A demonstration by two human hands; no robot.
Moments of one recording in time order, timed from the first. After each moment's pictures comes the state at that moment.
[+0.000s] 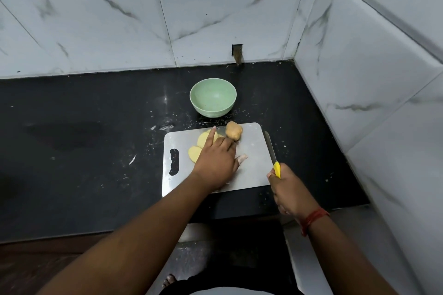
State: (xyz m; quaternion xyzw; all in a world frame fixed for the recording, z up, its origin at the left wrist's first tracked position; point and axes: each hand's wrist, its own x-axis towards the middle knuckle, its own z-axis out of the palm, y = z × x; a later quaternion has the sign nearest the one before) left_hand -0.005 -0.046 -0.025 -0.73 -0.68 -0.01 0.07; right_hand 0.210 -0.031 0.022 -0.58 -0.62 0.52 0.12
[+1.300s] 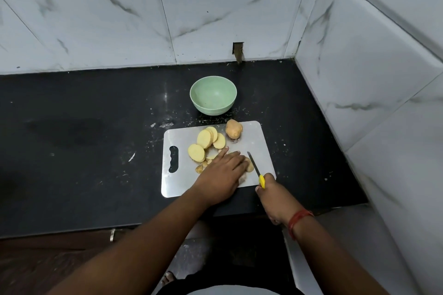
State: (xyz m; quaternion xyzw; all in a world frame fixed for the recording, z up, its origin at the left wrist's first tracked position) left_hand 0.003 -0.072 -0.070 -0.81 -0.57 -0.14 0.06; right_hand 0.193 -0.047 0.014 -0.57 -0.68 0.45 -0.04
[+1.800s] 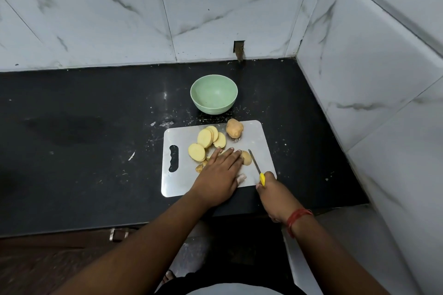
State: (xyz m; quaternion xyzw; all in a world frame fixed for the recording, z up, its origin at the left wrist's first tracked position) left_hand 0.006 -0.081 -0.067 -0.76 -0.65 -0.11 0.01; right_hand 0.190 -0.044 0.008 -0.58 -0.70 0.41 -0.05
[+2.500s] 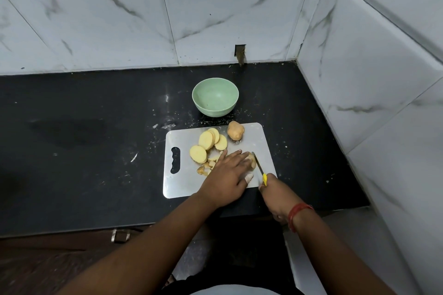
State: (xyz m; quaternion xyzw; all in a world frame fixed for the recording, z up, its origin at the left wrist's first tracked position) left_hand 0.021 -0.075 -0.050 -0.73 -0.65 -0.20 -0.13; right_hand 0.190 -0.035 0.010 -0.60 -0.67 0.44 -0.06
